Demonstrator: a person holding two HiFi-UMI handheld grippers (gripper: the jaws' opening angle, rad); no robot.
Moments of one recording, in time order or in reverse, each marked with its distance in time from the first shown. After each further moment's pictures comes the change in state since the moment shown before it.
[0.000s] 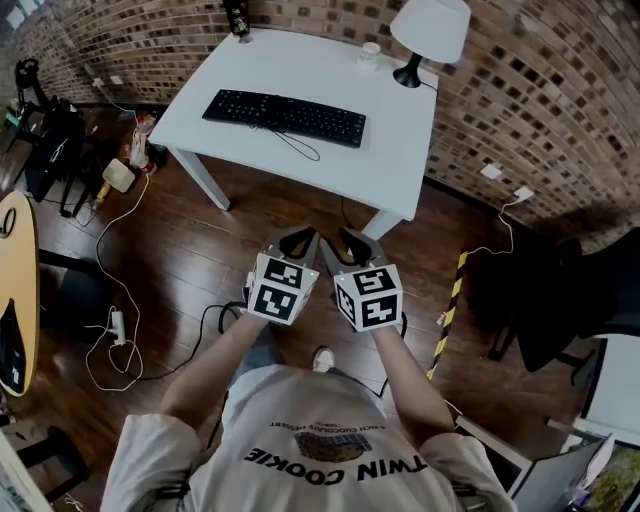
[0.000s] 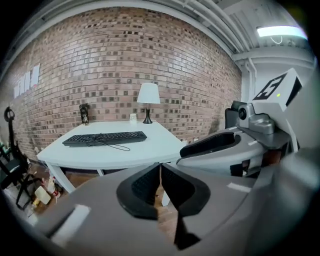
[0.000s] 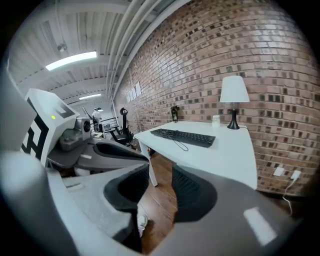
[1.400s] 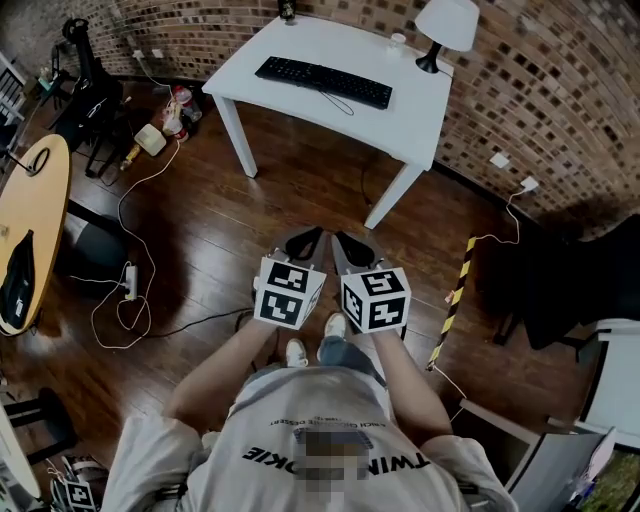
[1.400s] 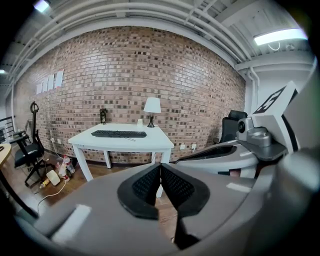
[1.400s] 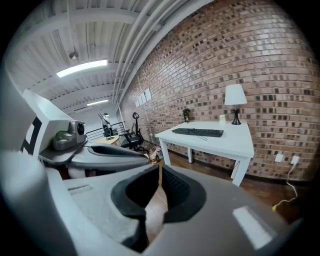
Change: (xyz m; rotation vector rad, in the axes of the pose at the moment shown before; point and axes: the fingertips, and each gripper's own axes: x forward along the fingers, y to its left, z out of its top) left arm -0.195 -0.084 -0.067 -0.101 -0.065 0.087; right arm -0.136 0.159 -0.058 0.039 -0.035 0.065
